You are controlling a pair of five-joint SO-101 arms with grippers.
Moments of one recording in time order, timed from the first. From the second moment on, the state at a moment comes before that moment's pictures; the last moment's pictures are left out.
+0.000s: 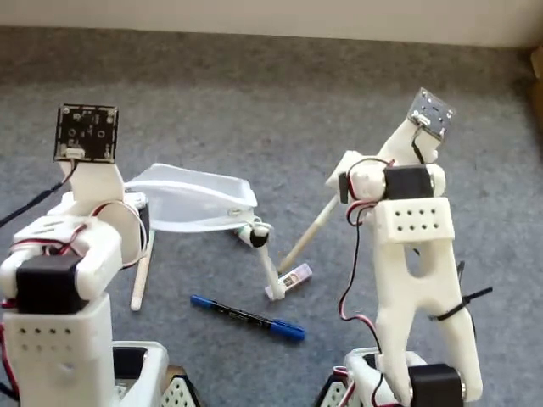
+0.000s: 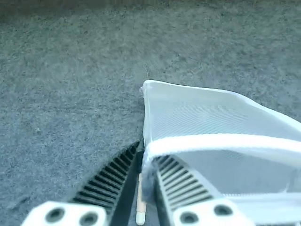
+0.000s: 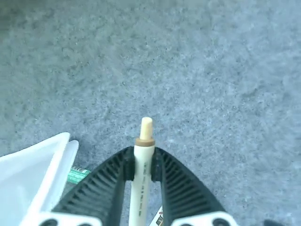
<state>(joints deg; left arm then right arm) -6.2 -53.1 23.6 85.3 3.9 -8.2 -24.7 18.2 74.3 -33.8</state>
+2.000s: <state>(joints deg) -5.8 -44.6 21.9 85.4 7.5 -44.7 -56.1 18.2 32.8 -0.3</state>
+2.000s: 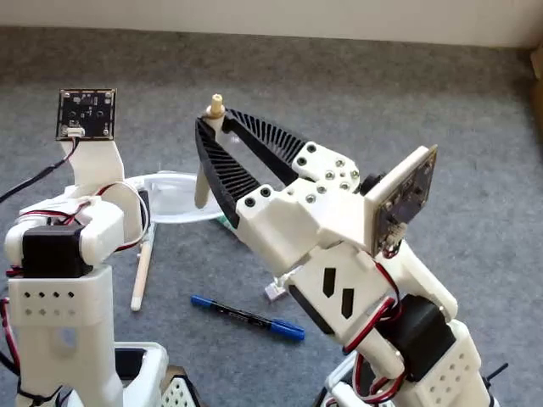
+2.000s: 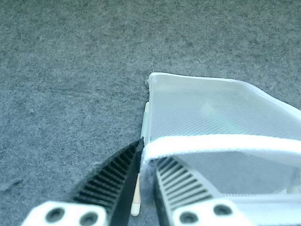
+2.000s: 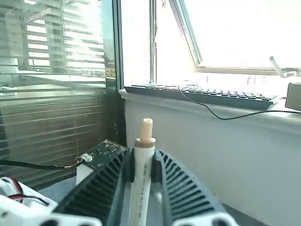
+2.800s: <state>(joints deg) -5.8 -44.6 21.9 85.4 7.5 -49.0 -56.1 44.5 6.5 14.7</state>
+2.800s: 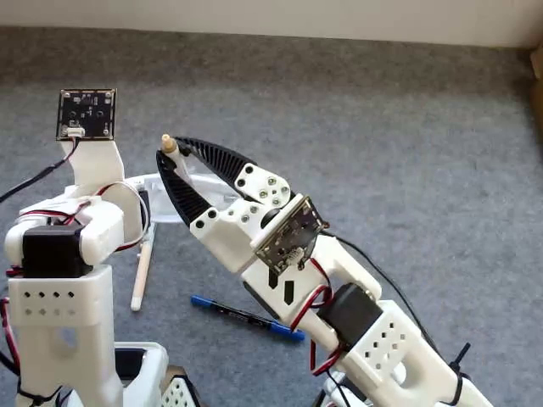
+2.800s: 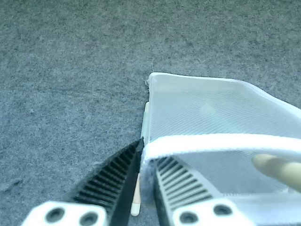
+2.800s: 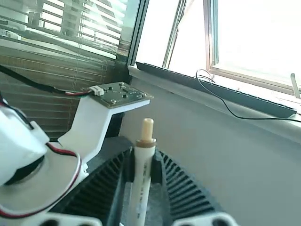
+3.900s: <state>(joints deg) -3.8 -42.6 13.4 85.4 11.2 -48.9 -80.4 71.3 5.8 14.9</state>
